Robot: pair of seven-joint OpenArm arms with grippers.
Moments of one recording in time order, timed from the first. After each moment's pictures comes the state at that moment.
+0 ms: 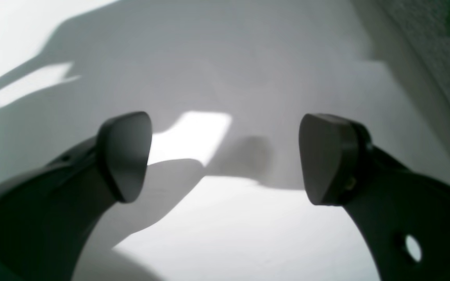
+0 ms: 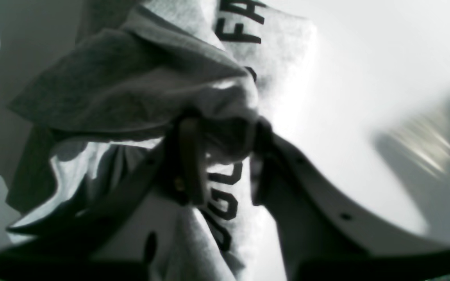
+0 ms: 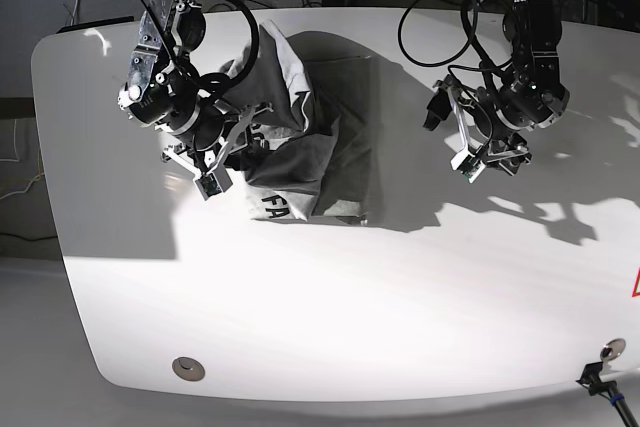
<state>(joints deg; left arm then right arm) 5.8 -10.8 -8.0 97.9 -7.5 -41.8 52.1 -3.6 -1.8 15.0 102.9 17.3 38.0 -60.4</state>
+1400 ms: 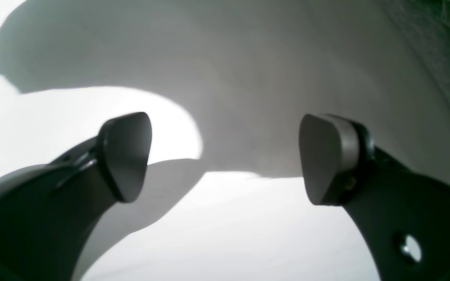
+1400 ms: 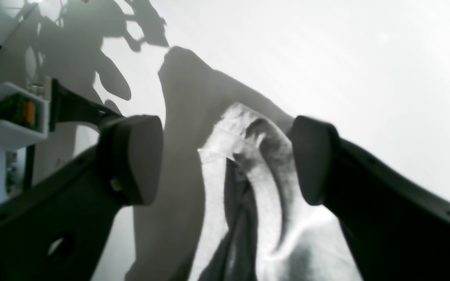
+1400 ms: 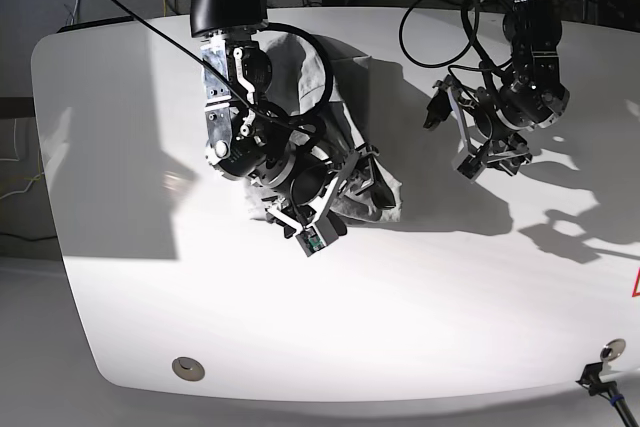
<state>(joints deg) 5.8 -10.8 -8.0 98.9 -7.5 -41.8 52.1 7.3 -4.5 -8.1 95.3 22.2 24.7 -49.2</state>
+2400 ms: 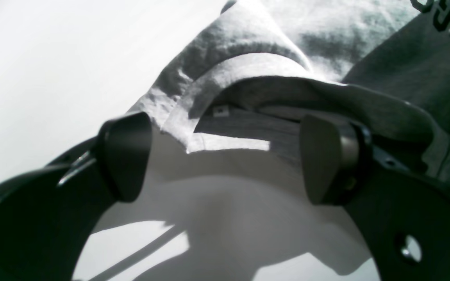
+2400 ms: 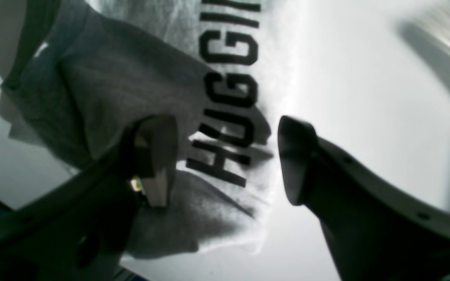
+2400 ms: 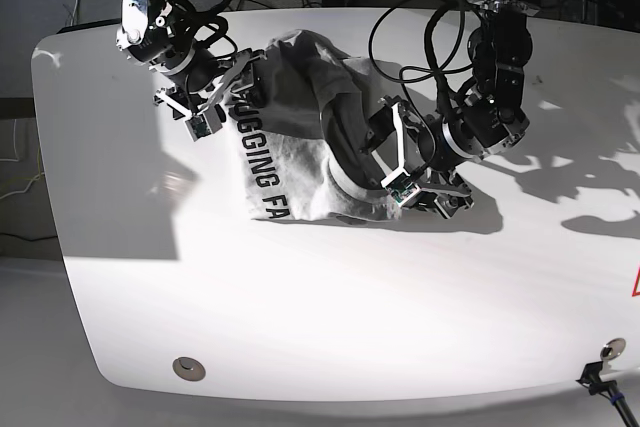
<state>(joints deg) -0.3 -7.9 6.0 106.0 -7.3 -42.0 52.2 -20.3 8.3 6.2 110.3 21.3 24.4 -49.7</state>
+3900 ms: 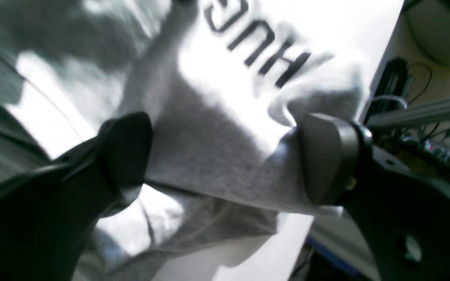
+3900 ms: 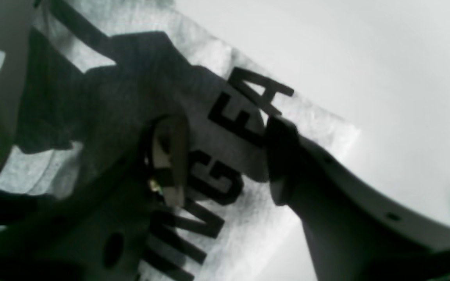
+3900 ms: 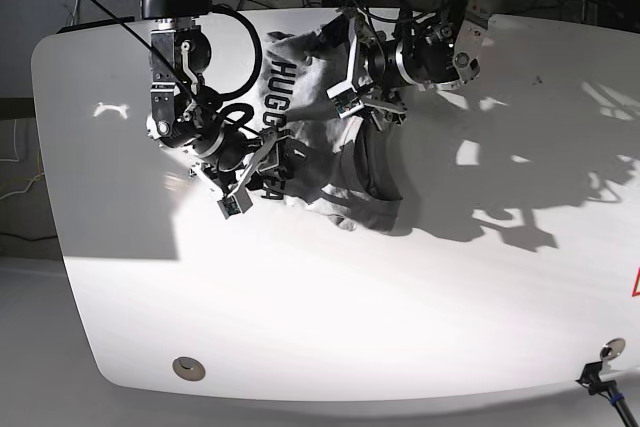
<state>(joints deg) 9.7 -8.0 18.0 99.3 -15.0 -42.0 52.0 2.6 5.5 0.9 85.6 21.8 24.9 -46.4</state>
